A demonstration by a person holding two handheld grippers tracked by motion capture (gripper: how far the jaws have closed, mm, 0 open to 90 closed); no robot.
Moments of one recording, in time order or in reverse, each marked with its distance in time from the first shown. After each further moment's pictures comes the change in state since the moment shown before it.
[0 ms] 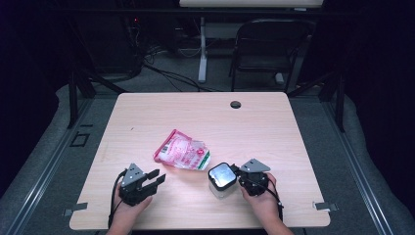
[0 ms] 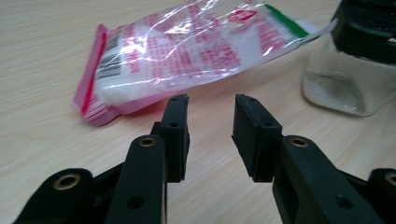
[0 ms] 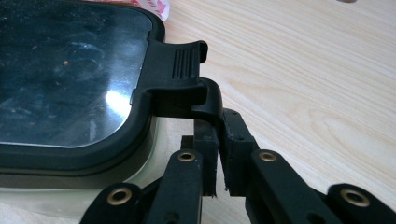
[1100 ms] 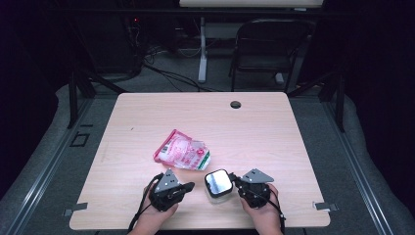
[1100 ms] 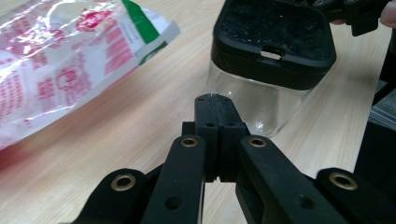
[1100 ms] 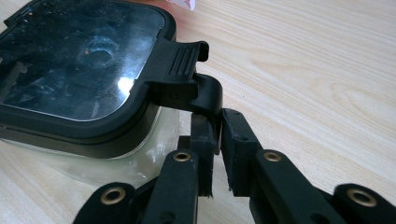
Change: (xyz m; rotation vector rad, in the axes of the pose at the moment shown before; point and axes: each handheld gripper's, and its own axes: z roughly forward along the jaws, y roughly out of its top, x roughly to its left) left arm -0.070 0.019 0.038 0.094 -0.214 0.153; right arm 0.018 -0.013 -0.025 0.007 0.047 0.049
